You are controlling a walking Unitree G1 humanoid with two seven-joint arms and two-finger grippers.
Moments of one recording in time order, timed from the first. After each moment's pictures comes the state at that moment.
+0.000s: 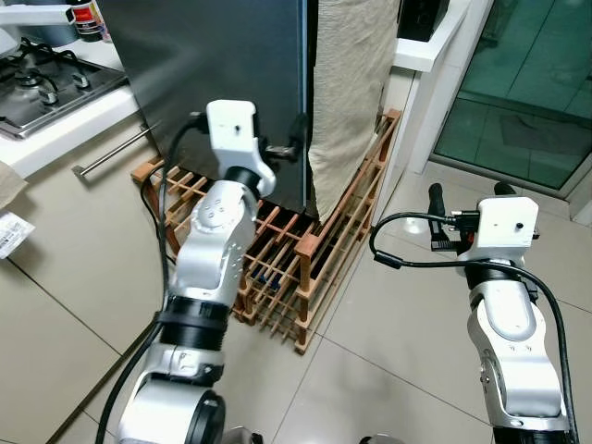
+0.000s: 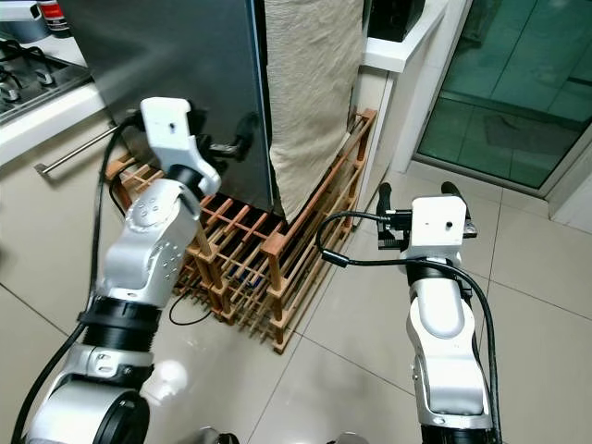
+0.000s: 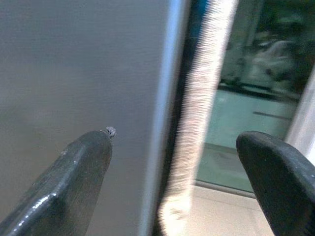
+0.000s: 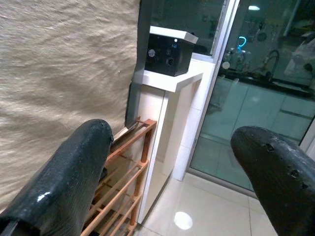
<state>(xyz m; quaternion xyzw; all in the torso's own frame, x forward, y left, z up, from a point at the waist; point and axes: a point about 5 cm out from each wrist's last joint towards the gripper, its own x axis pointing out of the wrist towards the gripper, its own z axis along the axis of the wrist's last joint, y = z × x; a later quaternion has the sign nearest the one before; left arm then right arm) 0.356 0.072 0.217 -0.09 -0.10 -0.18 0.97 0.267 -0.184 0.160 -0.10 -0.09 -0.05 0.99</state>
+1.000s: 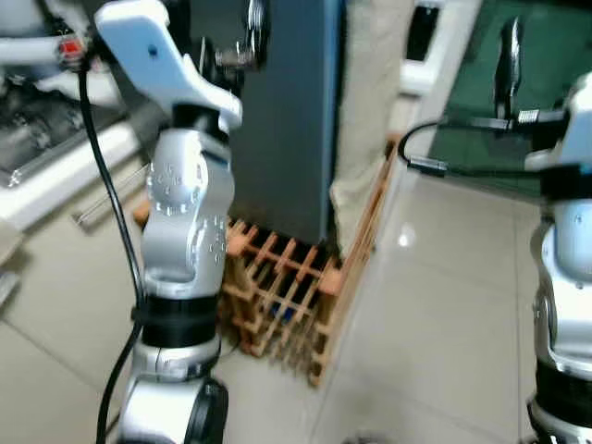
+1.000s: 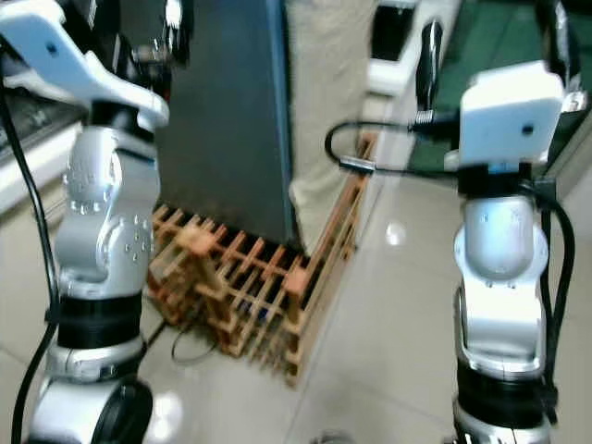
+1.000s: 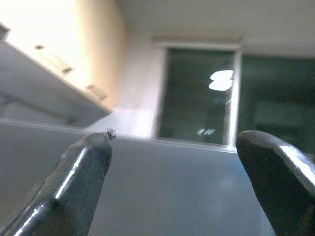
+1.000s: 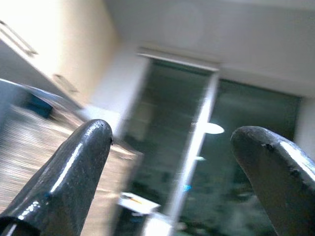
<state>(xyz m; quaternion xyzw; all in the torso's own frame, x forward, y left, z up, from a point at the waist) 0.314 0.113 0.303 -0.11 -0.33 -0.11 0.93 0.262 -0.179 0.292 -0.20 -0.37 -0.05 0.91</state>
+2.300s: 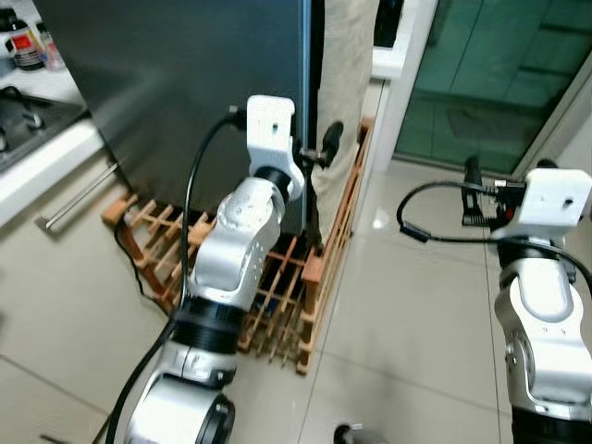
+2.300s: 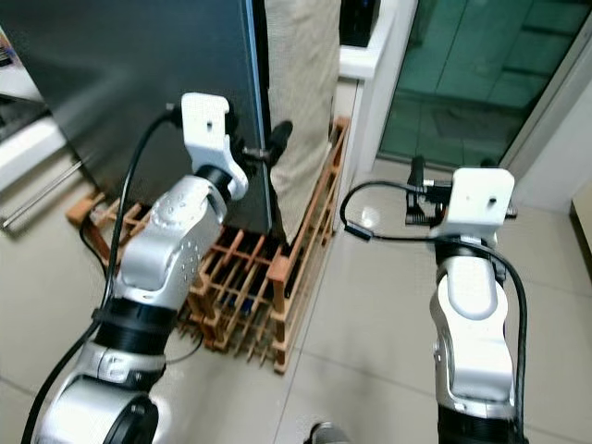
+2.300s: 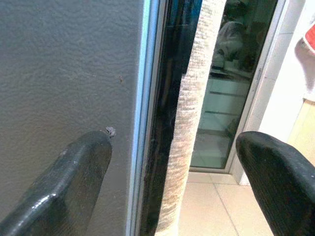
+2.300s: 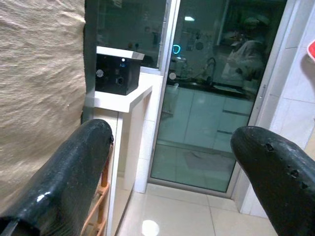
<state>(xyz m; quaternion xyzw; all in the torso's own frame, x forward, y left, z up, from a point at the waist) 0.346 0.051 0.226 -0.09 -0.08 -0.20 0.97 0.271 -0.208 0.192 -0.09 -0.12 -0.10 0.98</state>
